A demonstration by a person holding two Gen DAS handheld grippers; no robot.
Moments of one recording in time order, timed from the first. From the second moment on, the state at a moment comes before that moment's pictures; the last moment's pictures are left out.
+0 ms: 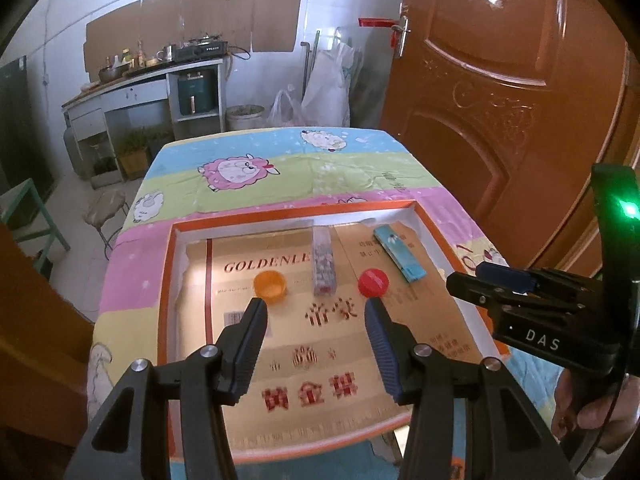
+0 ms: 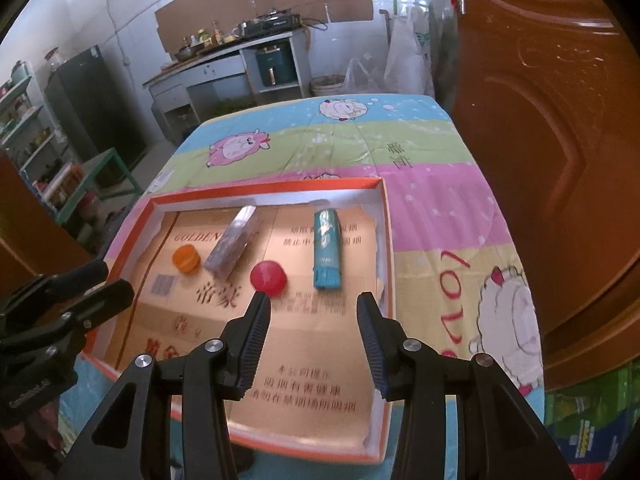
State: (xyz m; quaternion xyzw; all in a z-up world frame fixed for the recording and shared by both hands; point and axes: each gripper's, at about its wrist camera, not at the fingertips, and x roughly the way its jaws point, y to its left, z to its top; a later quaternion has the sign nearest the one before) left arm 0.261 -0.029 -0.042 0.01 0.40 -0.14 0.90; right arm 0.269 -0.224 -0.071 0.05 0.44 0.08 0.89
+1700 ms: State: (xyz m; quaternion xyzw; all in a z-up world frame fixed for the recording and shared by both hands) left arm 0.098 0.036 -0.049 -0.07 0.38 -0.13 0.91; right arm 0.025 -0.106 -0.117 -0.08 0.39 0.22 0.89
